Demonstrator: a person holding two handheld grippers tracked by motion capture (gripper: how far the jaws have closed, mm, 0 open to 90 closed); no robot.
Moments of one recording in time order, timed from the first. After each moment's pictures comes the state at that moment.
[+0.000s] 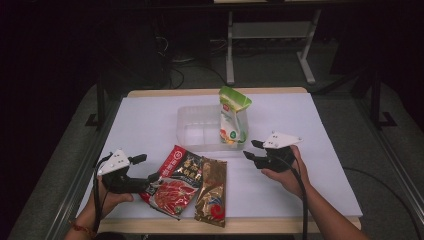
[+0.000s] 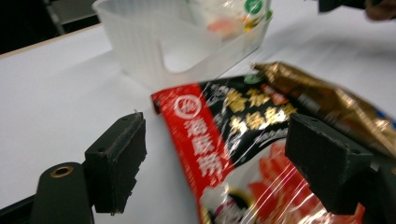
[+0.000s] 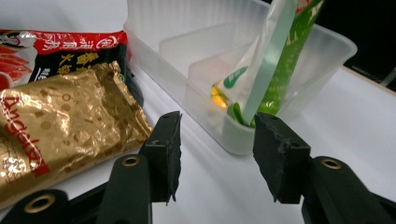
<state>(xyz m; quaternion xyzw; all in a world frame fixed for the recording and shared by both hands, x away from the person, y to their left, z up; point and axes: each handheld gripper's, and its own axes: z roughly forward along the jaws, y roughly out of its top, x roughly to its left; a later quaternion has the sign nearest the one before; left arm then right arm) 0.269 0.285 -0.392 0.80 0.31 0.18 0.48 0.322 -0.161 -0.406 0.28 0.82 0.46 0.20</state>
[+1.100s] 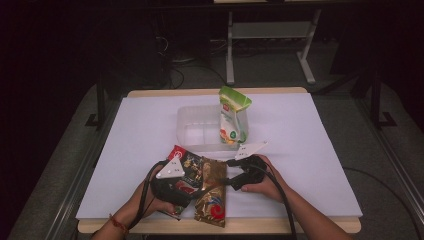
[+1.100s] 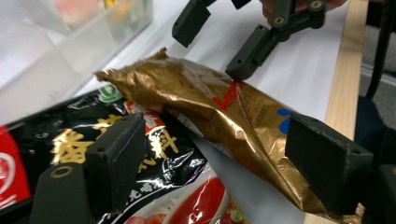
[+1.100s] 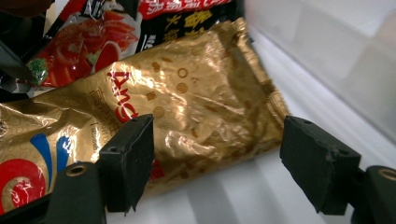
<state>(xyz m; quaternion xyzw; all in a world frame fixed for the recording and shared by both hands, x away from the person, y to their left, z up) 0.266 0.171 -0.409 0.88 0.22 0.08 0.42 0.322 -0.096 -0.441 0.22 0.87 0.45 0.02</state>
